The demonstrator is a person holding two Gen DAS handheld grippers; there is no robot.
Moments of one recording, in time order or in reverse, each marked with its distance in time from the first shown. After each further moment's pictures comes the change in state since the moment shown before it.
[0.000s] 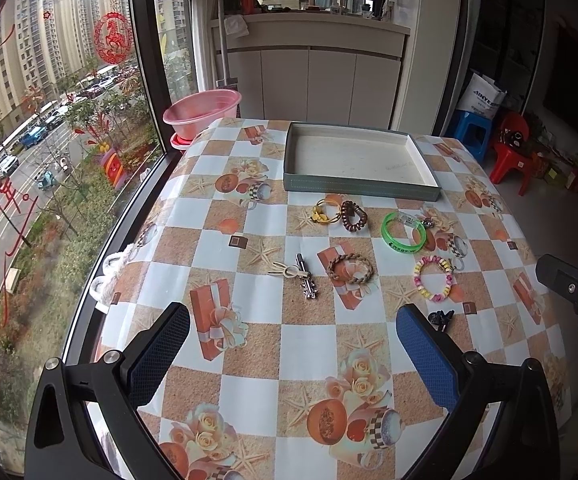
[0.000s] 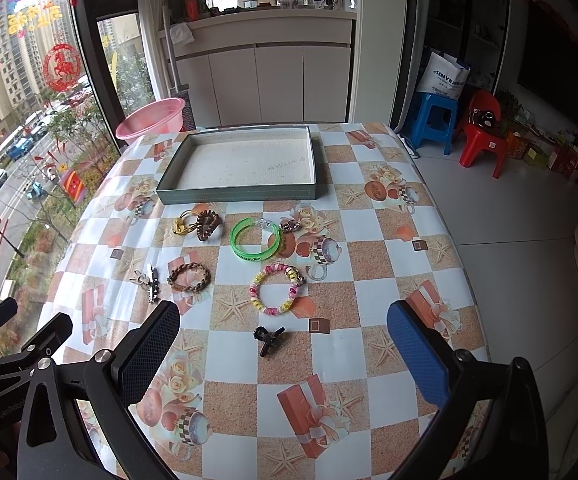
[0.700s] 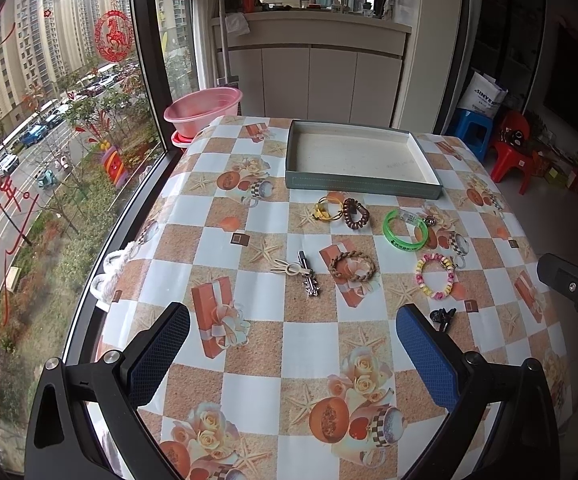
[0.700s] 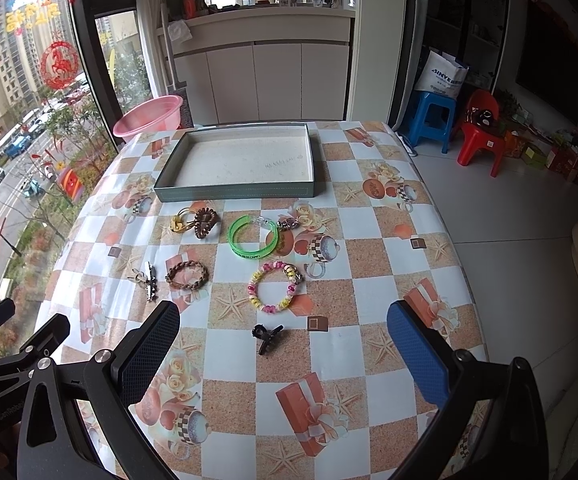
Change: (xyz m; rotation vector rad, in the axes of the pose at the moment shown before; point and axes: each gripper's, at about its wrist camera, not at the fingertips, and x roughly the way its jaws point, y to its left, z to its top) left arm 0.000 0.000 -0.001 -0.001 0.001 0.001; right arm -0.001 0.001 -0.002 -0.007 0.009 -0.009
